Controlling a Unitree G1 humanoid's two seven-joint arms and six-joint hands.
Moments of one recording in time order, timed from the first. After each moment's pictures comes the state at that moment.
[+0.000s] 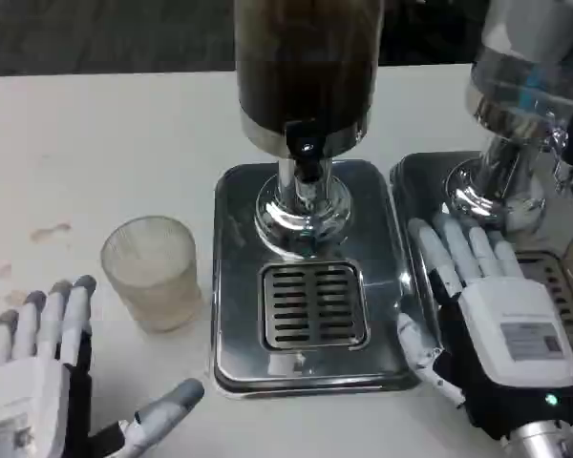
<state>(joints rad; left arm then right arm) 0.50 0.35 -0.16 -0.12 0.92 0.06 0.54 0.17 -0.32 0.37 0.00 -0.99 0.05 -0.47</state>
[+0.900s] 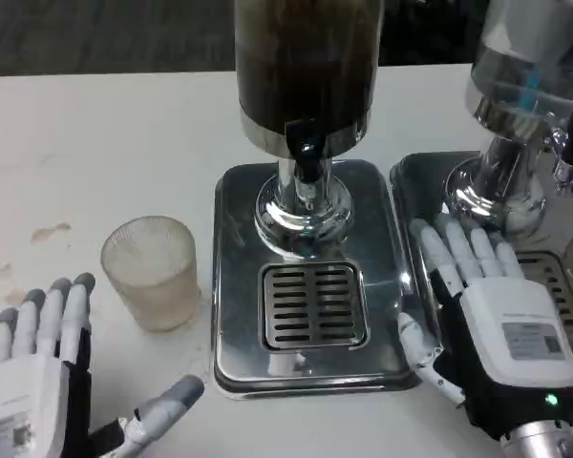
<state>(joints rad) 0.49 0.35 -0.16 -0.12 0.92 0.06 0.54 0.17 -0.31 0.37 0.00 -0.98 0.05 -0.46</state>
